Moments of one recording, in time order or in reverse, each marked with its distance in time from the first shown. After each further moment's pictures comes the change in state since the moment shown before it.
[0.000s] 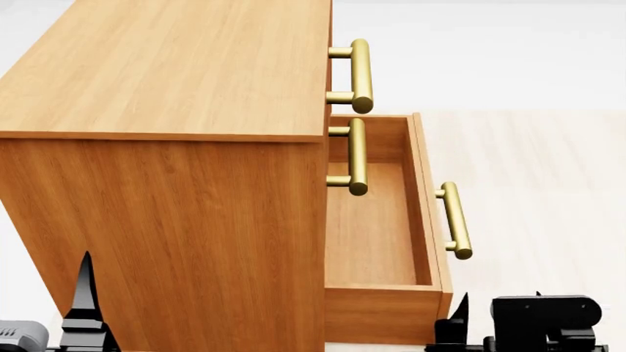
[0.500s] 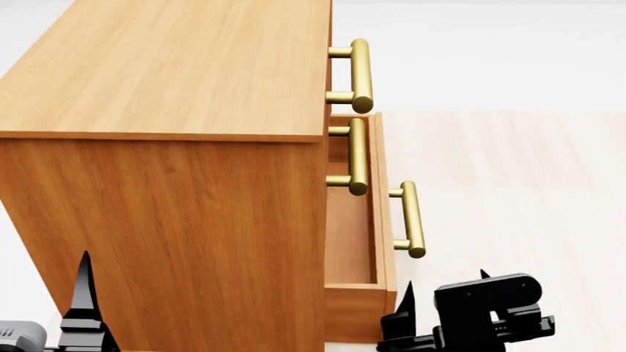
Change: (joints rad) left arm 0.001 -0.008 0.003 0.002 -0.012 0.005 -0.012; right arm -0.019 -0.037 -0.082 -0.163 -0.054 0.075 -0.034
